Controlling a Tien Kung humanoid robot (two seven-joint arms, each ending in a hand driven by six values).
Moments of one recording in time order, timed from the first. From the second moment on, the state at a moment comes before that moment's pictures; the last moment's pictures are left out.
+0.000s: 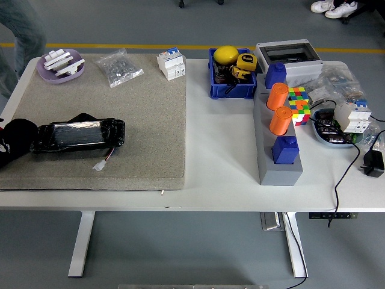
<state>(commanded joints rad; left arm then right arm) -0.38 0.60 -1.23 -0.80 1.61 -0.03 0.03 0.04 -0.42 0.95 0.49 -0.86 0.09 -0.33</state>
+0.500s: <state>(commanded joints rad) -0.42 0.59 -1.18 -0.74 1.65 -0.03 0.04 0.04 -0.42 0.95 0.49 -0.86 0.08 -0.32</state>
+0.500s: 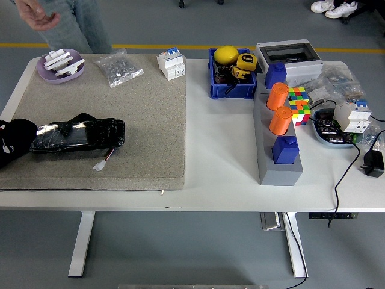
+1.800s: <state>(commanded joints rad) -0.42 0.58 -1.15 -0.74 1.74 0.07 0.06 0.05 -0.41 0.98 0.49 -0.85 0.07 -0.31</state>
